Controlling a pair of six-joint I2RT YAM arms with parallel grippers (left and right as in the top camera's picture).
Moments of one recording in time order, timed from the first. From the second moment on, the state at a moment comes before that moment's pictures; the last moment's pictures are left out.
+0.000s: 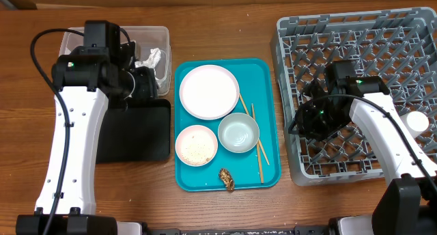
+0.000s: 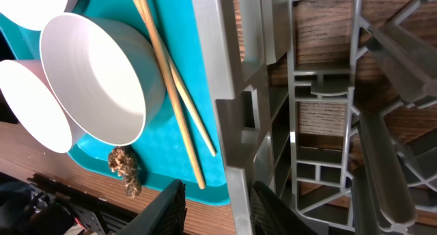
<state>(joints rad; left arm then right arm) -0.03 1.56 1.59 -1.25 0.18 -0.20 0.08 1.58 1.16 -1.15 -0.44 0.15</state>
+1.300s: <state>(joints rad) -0.06 1.56 1.59 -1.25 0.18 -0.20 0.39 1.76 1.38 -1.09 -0.28 0.20</state>
